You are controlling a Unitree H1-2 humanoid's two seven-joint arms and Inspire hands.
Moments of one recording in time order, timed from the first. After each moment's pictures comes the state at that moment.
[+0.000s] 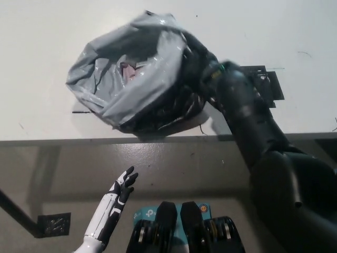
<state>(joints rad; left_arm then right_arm) 0.03 0.11 -0.13 -0.06 0.10 -0.08 -0.10 -1.26 0.08 -0.53 1.32 0.78 0.18 -0.20</state>
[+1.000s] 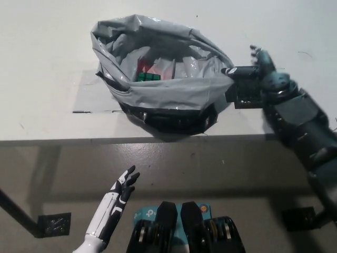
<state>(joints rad) 0.02 0.11 -0.14 -0.06 0.11 -0.08 -0.10 -1.18 -0.19 0.40 1.25 0.19 0.17 -0.21</state>
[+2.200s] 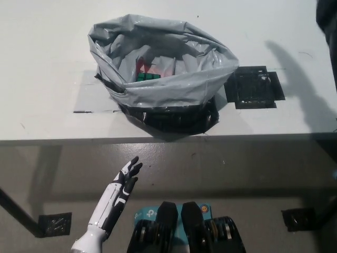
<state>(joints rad) -0.02 0.11 -0.14 -0.05 0.11 -0.07 -0.10 -1.05 -0.33 0.06 0.19 0.32 0.40 0.01</state>
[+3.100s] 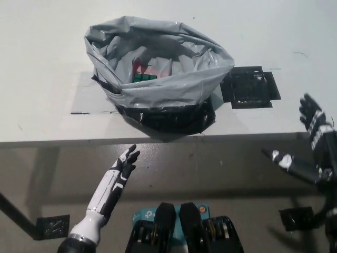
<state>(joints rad) -0.08 0.13 -0.13 0.01 0.08 -0.07 -0.10 -0.12 -0.17 0.02 -0.27 0.02 0.18 -0.06</state>
